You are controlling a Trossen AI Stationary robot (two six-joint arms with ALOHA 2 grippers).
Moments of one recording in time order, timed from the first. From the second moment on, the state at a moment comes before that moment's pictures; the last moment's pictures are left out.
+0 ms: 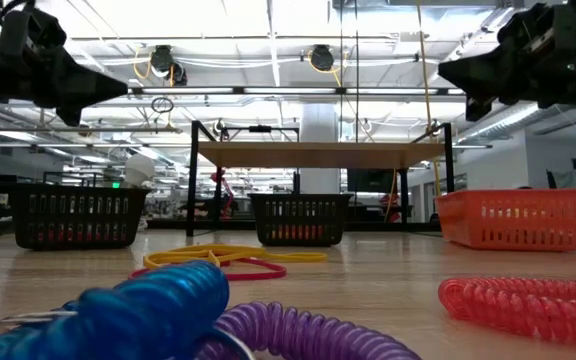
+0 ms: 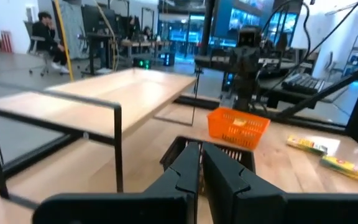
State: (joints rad) left arm -0.14 0.05 0.05 0.01 -0.40 -0.10; right arm -0.21 0.45 0.02 0.60 -0.19 0.13
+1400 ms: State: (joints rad) left arm -0.23 0.93 0.69 -0.14 -0.34 -0.30; right arm -0.21 0.45 0.01 0.61 -0.23 0.10
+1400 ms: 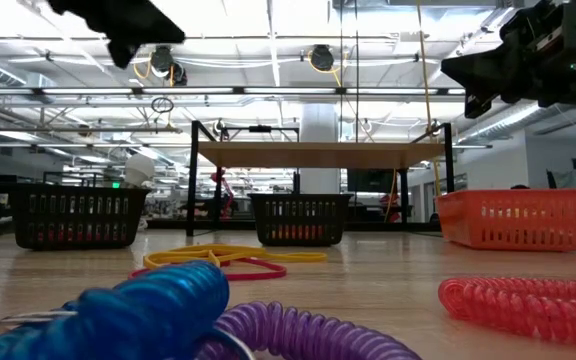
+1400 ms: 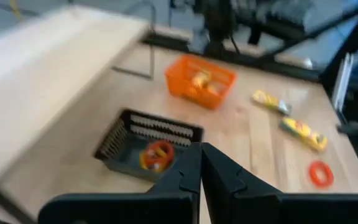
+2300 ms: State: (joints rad) left arm -0.33 1.90 1.22 -0.22 -0.05 -0.45; right arm -0.21 0.46 0.01 0.57 -0.24 0.08
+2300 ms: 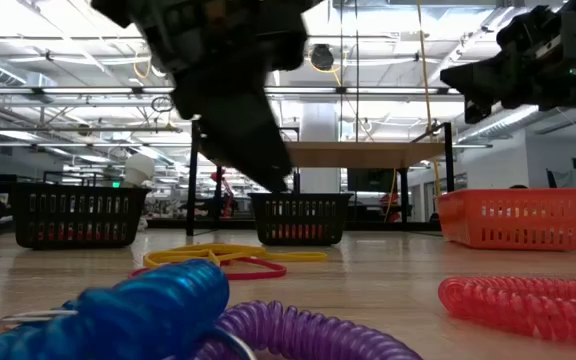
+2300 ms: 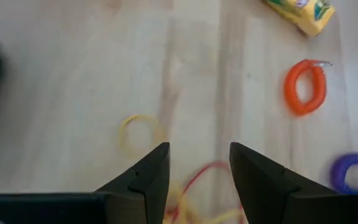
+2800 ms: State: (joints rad) left arm -0.33 2.16 1.54 -0.53 -0.14 -0.43; right arm -0.21 0.50 0.01 0.60 -0.24 0.11
